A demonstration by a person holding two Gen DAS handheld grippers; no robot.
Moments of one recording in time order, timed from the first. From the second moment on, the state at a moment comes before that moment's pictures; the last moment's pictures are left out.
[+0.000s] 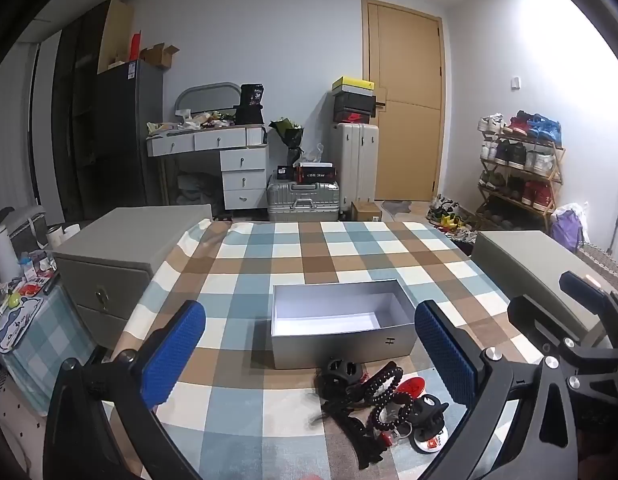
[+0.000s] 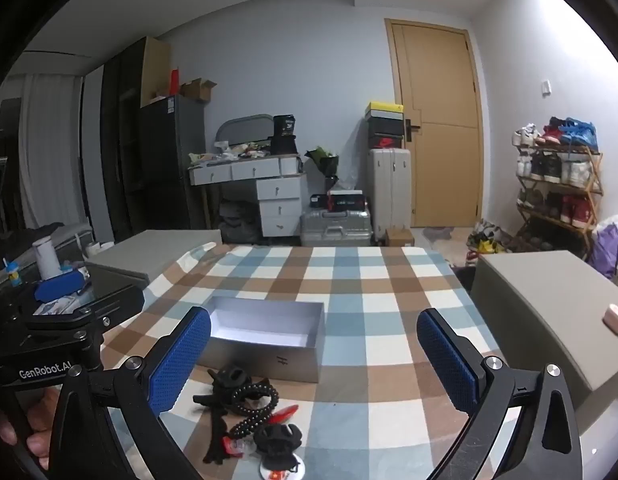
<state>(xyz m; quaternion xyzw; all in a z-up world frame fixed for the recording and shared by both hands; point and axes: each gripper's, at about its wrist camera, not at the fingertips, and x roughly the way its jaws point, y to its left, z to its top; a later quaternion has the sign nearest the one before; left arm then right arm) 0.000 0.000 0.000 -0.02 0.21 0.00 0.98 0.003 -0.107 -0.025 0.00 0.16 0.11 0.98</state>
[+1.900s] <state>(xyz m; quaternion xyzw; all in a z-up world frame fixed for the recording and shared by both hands) -0.002 0.005 -0.002 -0.02 0.22 -0.01 0.97 -0.005 -0.108 -0.022 0.00 0.14 0.11 0.98</state>
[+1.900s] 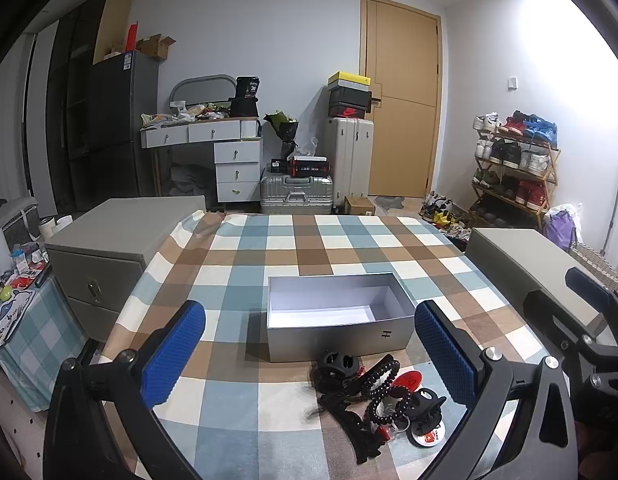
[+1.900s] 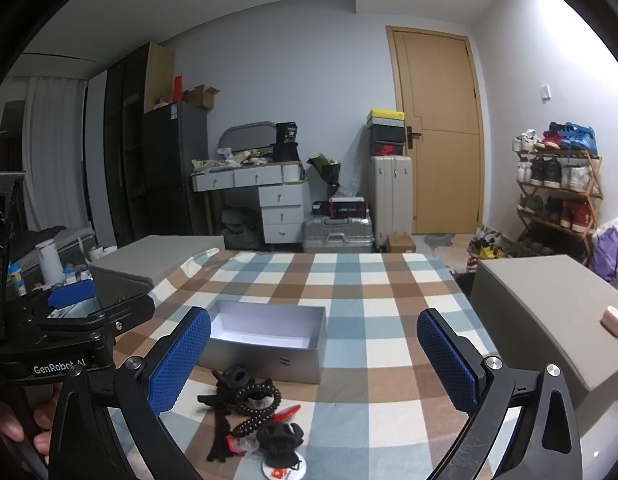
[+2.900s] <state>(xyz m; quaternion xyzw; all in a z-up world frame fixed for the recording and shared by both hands) 0.005 0.010 -0.014 -0.03 0.24 -0.01 0.97 -0.003 -0.108 -0.031 -0.01 0.15 0.14 0.98</state>
